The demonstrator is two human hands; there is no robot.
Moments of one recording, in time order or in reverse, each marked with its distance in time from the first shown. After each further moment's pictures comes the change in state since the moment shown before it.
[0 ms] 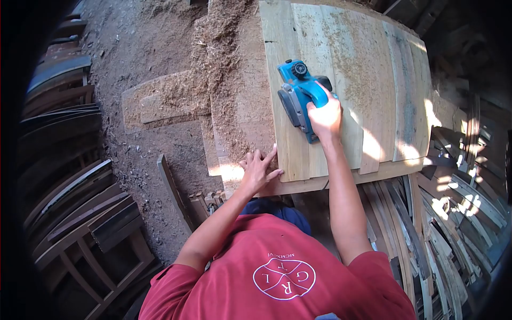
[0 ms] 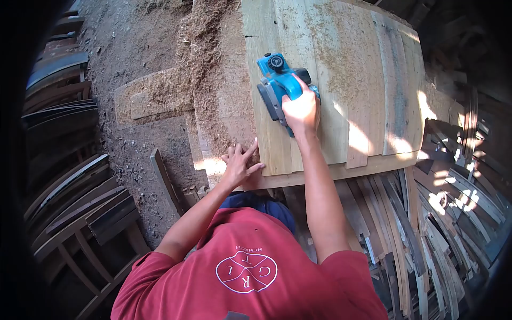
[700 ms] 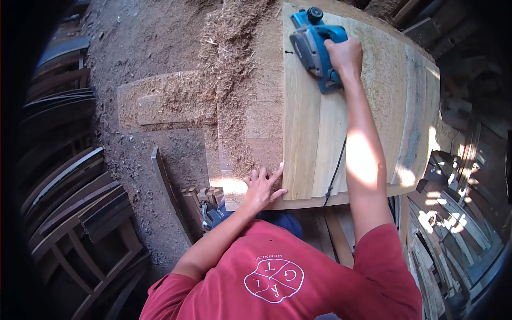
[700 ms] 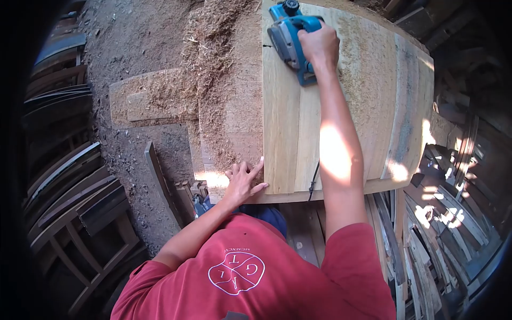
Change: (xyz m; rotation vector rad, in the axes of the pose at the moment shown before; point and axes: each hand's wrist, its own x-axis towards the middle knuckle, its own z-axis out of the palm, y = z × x) left_hand -0.003 0.002 -0.006 -0.025 -0.045 0.004; right_hand 0.207 -0.087 0.044 -0.205 0.082 -0.109
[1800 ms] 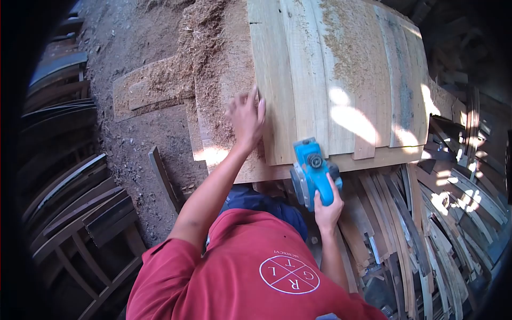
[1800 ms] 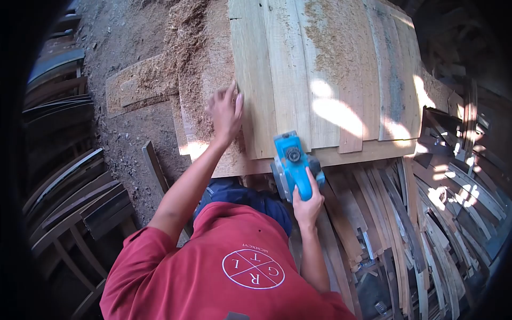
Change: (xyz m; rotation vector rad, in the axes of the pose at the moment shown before) left_hand 0.100 0.032 -0.013 0.021 0.697 -0.080; right_hand -0.498 0.176 -0.146 0.207 -0.061 0.212
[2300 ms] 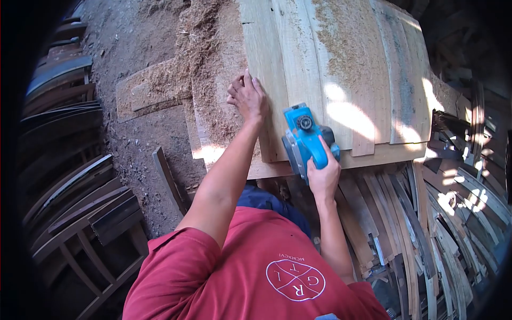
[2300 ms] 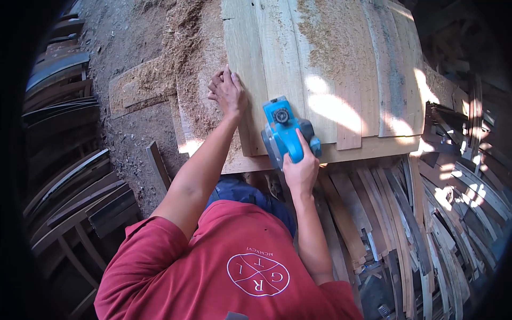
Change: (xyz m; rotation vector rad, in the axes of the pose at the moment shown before) left_hand 0.045 0.022 0.056 0.033 0.121 -0.267; right_hand 0.084 -0.034 0.025 -0.006 -0.013 0.060
